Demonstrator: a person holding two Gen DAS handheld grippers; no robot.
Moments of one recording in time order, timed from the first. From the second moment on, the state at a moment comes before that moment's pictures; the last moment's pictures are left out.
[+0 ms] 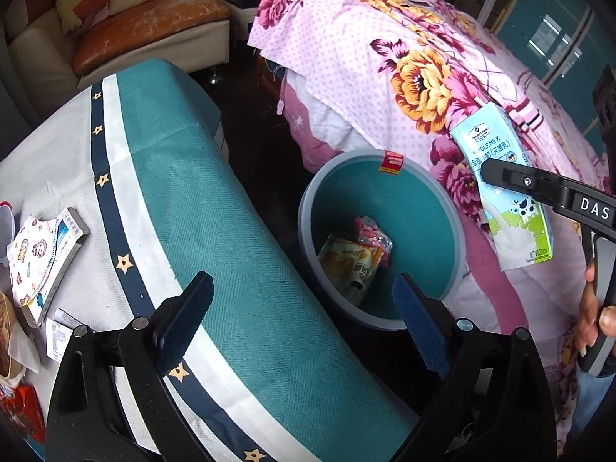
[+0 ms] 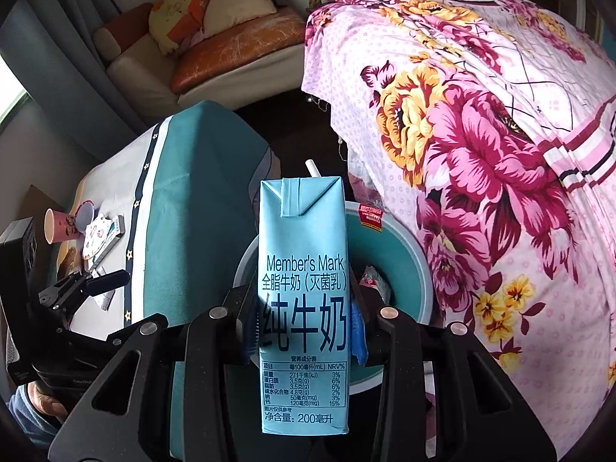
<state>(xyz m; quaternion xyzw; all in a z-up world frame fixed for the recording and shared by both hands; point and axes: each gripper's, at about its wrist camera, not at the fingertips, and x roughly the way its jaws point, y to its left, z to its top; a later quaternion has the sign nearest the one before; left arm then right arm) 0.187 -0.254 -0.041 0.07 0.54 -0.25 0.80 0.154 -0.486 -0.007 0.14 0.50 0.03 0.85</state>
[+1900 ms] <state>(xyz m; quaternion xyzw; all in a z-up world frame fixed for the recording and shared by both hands) 0.105 0.090 -0.016 -0.03 0.49 -0.01 0.87 0.154 -0.182 0.009 -0.04 0.56 0.16 0.81</state>
